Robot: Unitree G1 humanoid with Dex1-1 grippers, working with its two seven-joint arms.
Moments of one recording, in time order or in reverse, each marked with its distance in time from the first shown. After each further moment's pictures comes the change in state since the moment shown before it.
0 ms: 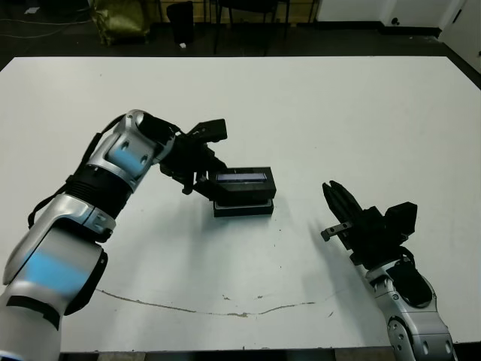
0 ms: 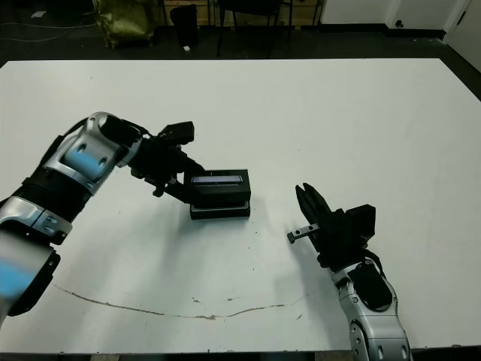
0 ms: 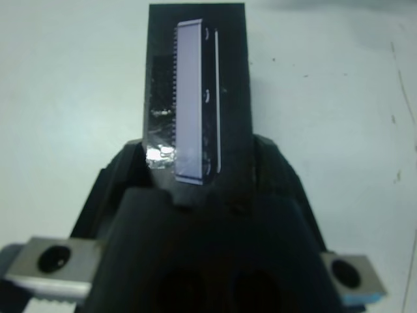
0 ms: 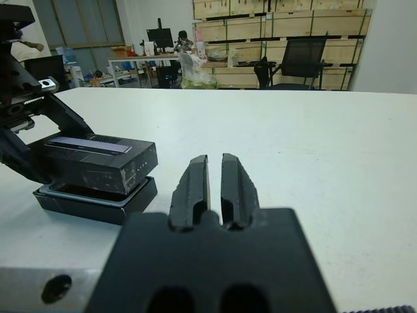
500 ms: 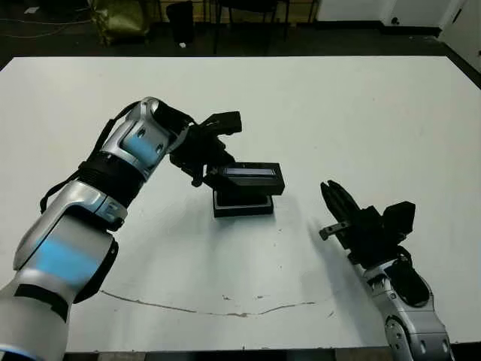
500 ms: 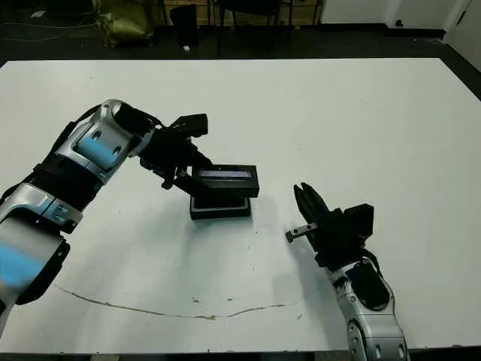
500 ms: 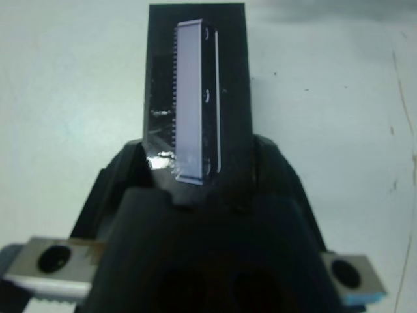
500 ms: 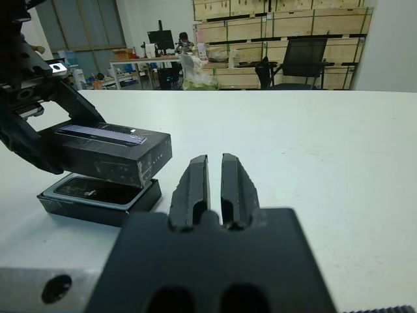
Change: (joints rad) left arm -0.080 -0.026 -0.035 0.002 0.028 0.052 -0.018; right arm -0.004 0.020 0.006 0.001 -0.006 0.000 -0.001
